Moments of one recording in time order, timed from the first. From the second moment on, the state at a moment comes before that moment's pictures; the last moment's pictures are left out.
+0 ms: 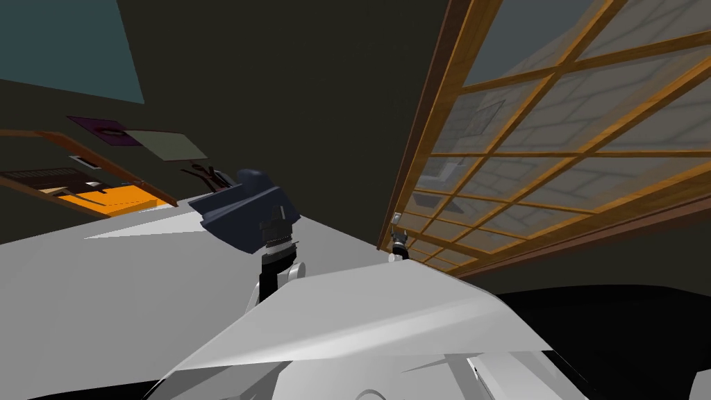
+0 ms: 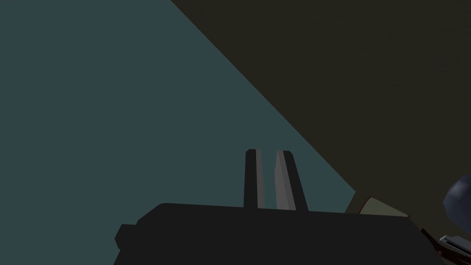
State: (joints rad) arm -0.04 -0.14 0.00 -0.69 -0.71 -0.90 -1.23
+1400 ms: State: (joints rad) arm 0.05 -0.31 0.02 -0.64 -0.71 -0.92 -1.45
